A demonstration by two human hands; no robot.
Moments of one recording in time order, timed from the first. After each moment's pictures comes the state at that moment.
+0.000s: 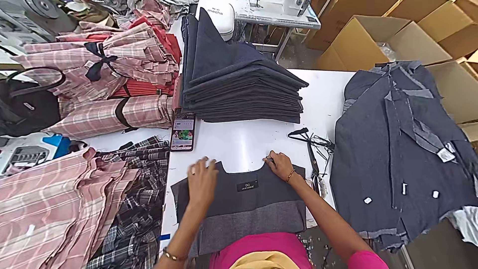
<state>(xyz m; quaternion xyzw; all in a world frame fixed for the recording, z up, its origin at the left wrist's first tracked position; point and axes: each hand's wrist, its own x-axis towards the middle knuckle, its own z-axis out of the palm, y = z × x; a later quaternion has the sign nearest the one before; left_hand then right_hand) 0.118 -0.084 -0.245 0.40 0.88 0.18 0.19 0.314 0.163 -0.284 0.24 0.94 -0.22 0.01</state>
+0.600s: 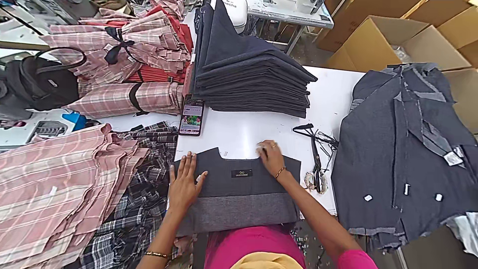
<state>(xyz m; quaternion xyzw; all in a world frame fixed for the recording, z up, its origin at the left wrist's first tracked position) 0.111 -0.184 -0.328 0.37 0.91 0.18 0.05 0.286 0.116 -0.286 0.25 0.93 -0.26 -0.10</state>
